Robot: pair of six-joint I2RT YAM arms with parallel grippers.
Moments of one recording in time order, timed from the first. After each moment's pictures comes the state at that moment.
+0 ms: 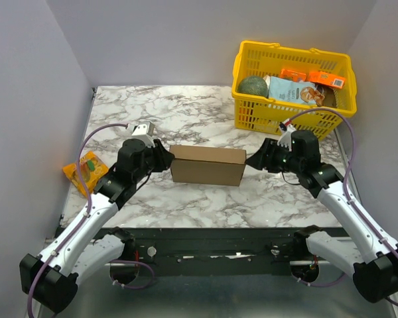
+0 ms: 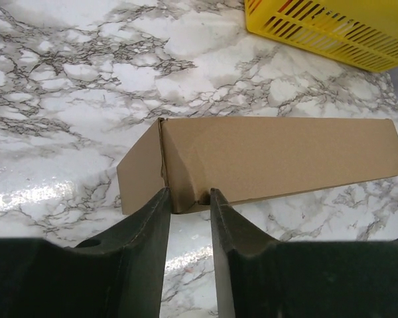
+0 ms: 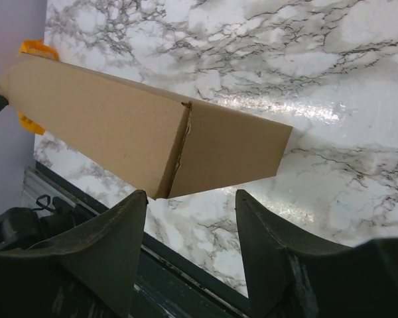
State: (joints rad) left arm -0.47 0.87 0.74 -0.28 0.01 -0.50; right arm 0.34 0.97 0.81 -0.42 -0.34 0.53
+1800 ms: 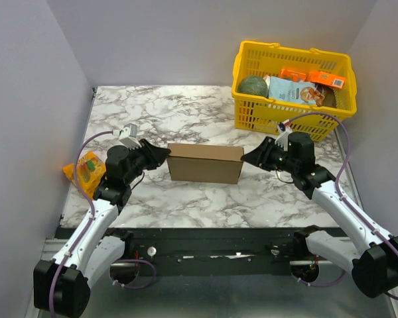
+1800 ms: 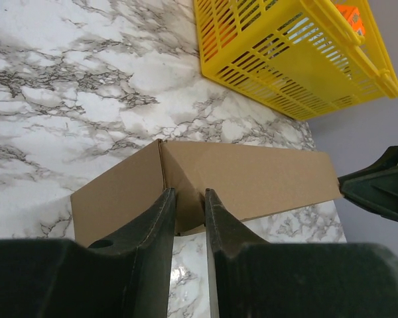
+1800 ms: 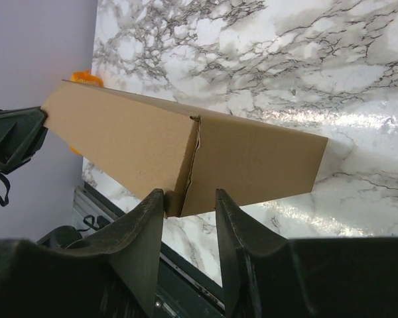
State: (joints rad) left arm -0.25 0.85 0.53 0.09 0.28 -0.68; right arm 0.34 1.00 0.71 -0.18 -0.36 0.71
